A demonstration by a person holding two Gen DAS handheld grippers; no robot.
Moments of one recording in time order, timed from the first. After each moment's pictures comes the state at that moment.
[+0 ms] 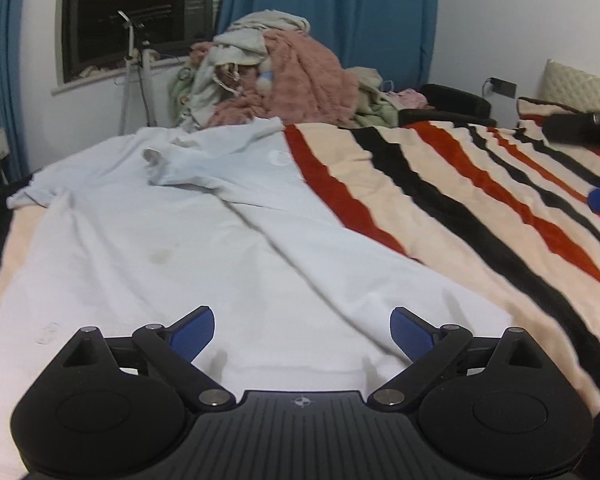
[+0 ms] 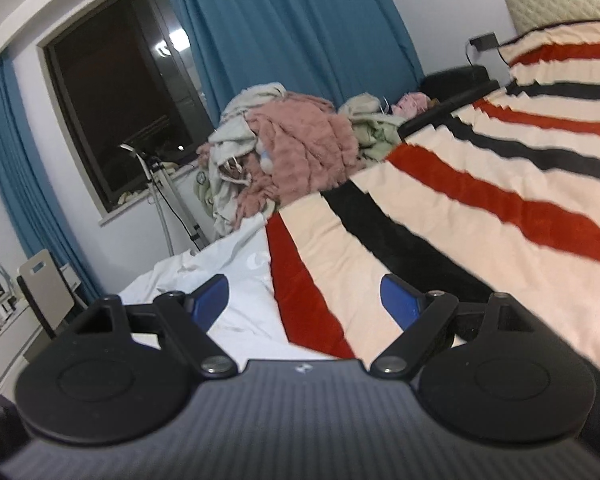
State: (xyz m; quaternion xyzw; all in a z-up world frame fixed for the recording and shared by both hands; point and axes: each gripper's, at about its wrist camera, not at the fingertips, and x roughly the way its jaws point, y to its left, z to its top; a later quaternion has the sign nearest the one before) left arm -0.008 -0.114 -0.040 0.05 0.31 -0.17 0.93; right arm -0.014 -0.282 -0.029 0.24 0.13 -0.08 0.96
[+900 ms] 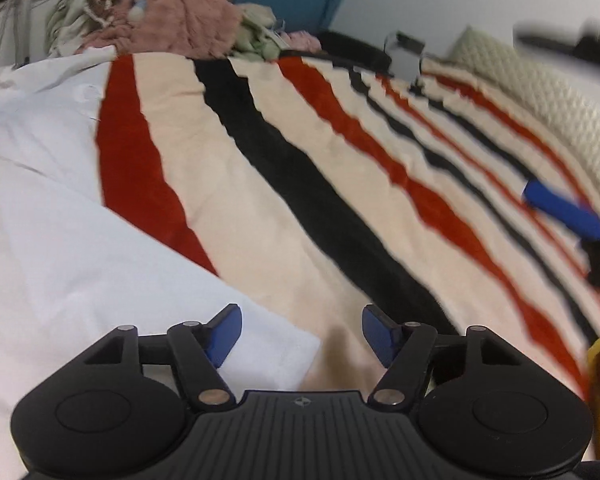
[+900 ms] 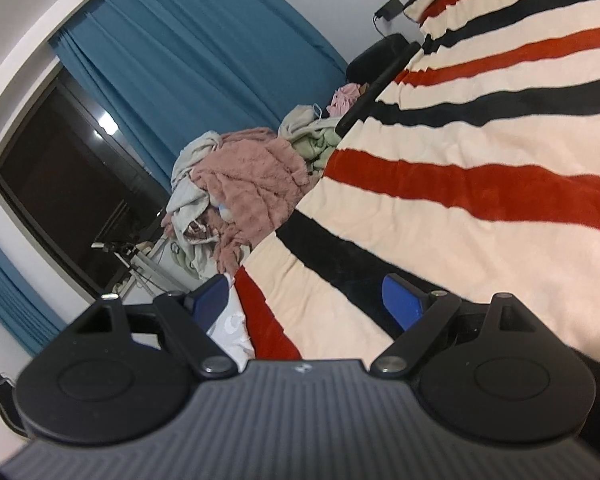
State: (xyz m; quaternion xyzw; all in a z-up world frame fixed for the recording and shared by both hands) left arm 0.033 -0.271 -0.101 0.02 0.40 -0.32 0.86; right arm -0.021 -0.381 -0.052 0.41 0.10 -0.13 0.90
